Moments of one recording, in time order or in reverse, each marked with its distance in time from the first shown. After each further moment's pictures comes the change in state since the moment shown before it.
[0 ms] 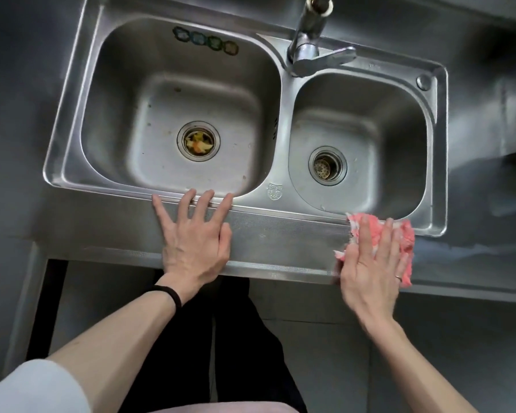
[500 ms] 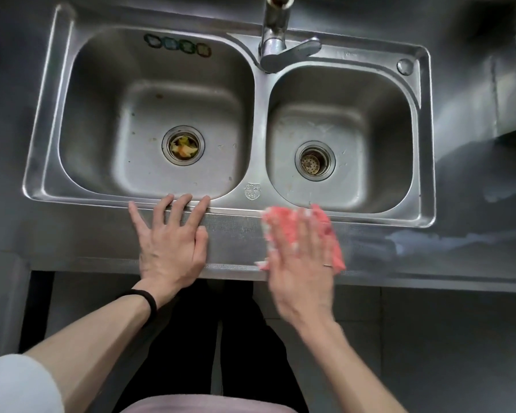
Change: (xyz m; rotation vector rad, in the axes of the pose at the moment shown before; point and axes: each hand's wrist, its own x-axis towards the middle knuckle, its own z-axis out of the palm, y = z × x) left_hand -0.002 0.008 -0.004 0.018 0.048 -0.028; right_hand -0.026 -0.049 0.030 -0.050 -0.046 -0.376
